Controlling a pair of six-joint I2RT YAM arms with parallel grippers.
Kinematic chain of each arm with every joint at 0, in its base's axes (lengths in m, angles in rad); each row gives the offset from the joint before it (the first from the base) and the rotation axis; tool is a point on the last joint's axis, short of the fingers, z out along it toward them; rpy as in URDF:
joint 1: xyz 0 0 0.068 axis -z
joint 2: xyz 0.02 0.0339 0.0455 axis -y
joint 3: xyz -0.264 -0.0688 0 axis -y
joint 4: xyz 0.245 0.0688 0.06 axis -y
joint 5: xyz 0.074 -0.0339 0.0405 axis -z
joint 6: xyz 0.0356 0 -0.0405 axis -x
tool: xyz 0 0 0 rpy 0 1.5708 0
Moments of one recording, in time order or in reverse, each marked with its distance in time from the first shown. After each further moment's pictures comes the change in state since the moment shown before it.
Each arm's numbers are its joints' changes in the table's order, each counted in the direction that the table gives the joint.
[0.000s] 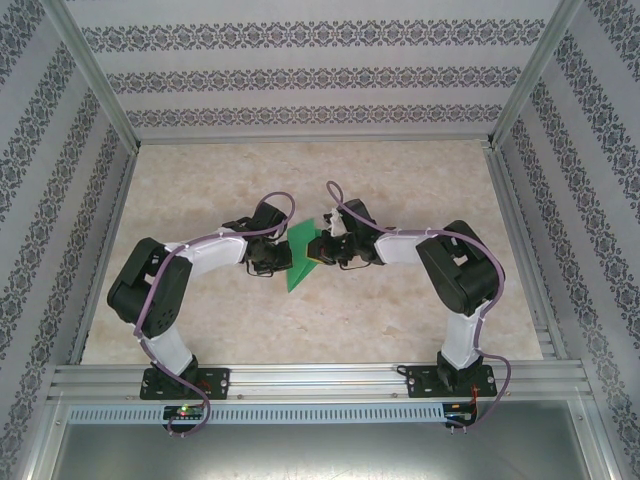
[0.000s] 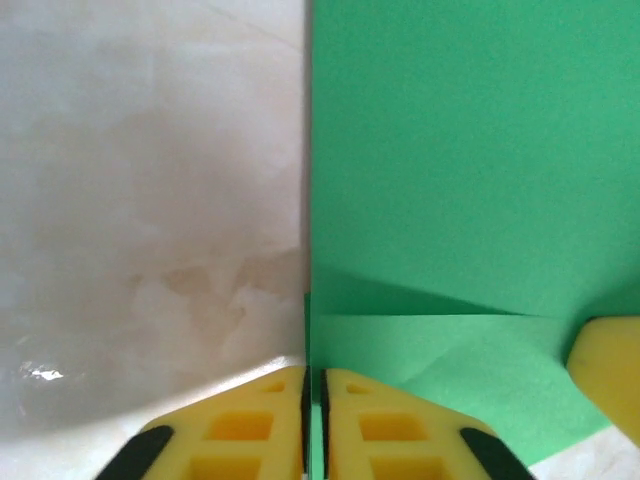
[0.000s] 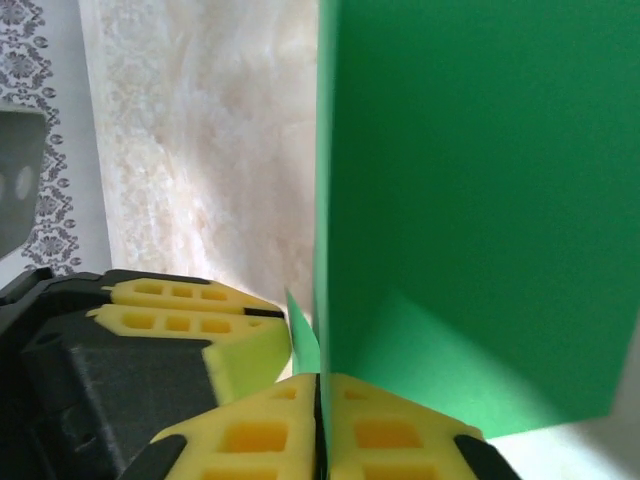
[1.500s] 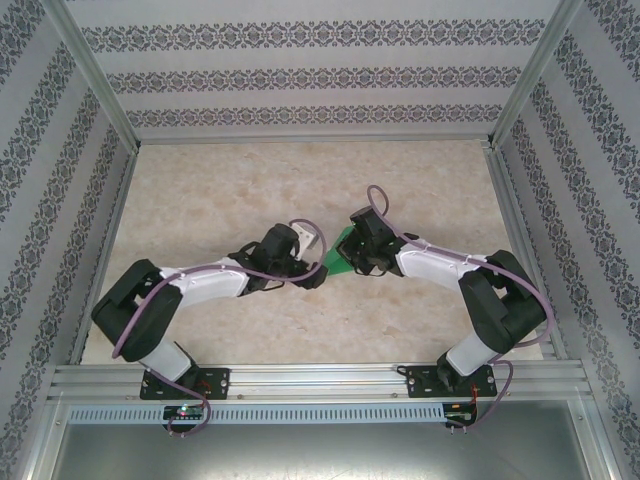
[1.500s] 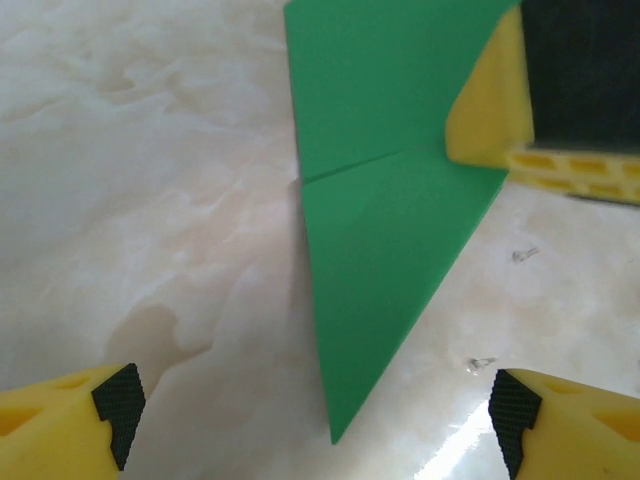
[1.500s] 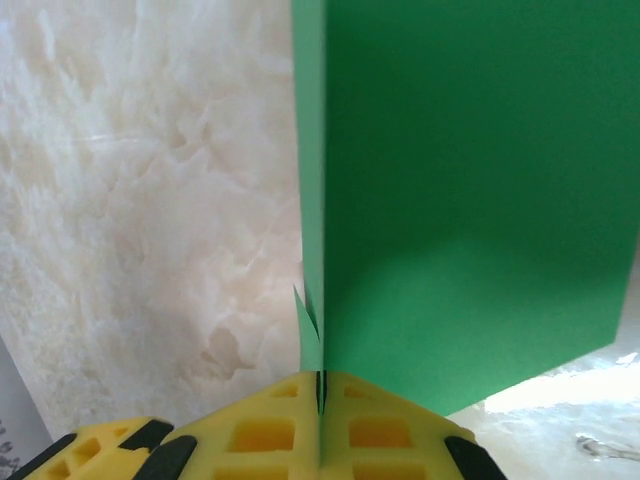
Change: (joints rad) left arm 0.207 0.124 -0.224 0.497 -0.116 -0.524; right arm -0.022 0.304 -0.119 -0.291 0.528 -0.463
